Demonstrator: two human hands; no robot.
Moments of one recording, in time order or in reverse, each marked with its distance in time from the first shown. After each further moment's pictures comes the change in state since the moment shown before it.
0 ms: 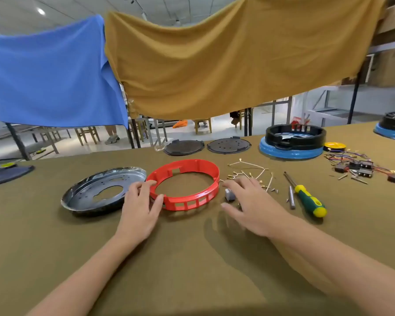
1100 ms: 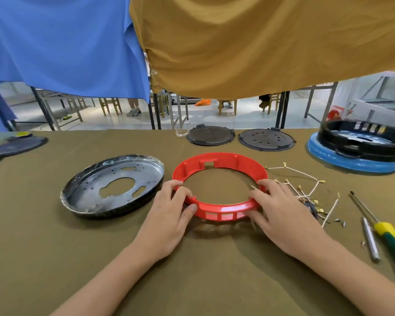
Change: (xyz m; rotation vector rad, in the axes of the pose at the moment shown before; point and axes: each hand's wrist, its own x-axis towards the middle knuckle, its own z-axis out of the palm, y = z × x) left_hand 0.038 -0.024 0.035 0.012 -0.140 0.154; right_hand 0.076 0.017 0.042 -0.157 -0.010 -0.062
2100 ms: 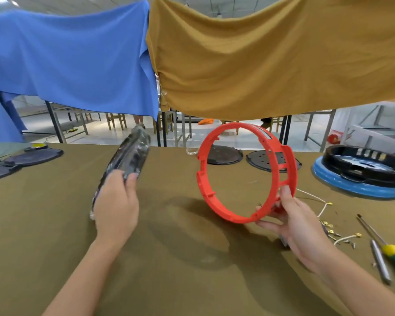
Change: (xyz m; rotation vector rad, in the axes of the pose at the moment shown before) left_hand 0.009 -0.049 -0.090 0.137 0.692 -0.269; right_hand 0.018 -0.032 -0.014 1.551 0.204 0.610
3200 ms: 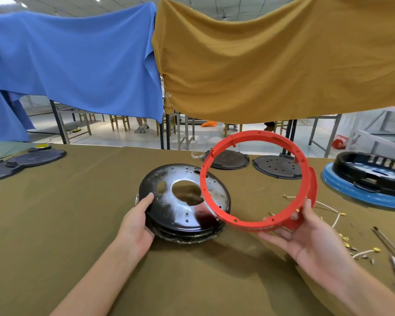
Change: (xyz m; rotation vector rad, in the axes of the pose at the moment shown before) left_hand -0.010 -0.006 0.035 -1.242 -0.399 -1.136; right_hand -0.001 0.000 -0.001 0.419 -0.100 0.194
